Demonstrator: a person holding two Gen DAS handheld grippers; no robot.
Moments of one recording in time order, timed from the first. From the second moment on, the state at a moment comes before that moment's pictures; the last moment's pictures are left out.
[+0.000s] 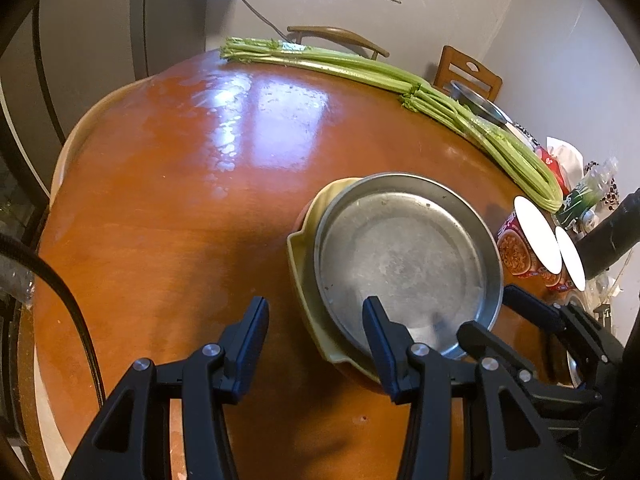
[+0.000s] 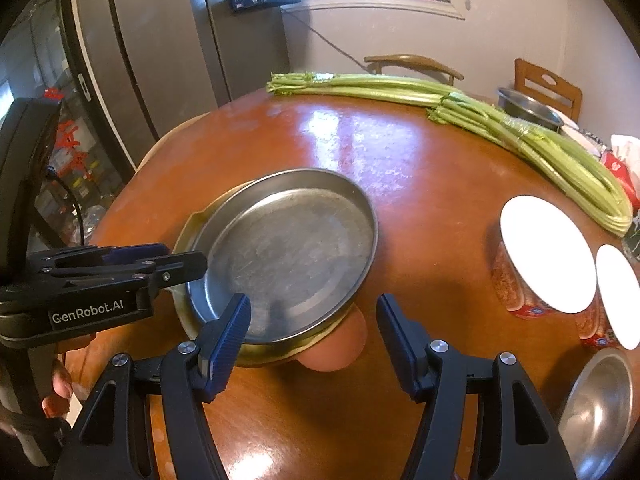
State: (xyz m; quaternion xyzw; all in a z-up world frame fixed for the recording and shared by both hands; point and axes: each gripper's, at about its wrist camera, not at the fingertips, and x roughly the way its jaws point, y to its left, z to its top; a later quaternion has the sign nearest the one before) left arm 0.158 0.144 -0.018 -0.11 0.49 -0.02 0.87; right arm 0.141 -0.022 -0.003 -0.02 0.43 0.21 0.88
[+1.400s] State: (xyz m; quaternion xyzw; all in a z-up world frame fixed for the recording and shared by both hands) left arm 0.129 -0.029 0.043 -0.01 0.43 -0.10 0.90; right arm 0.080 -0.208 0.061 0.04 0.31 0.08 0.94
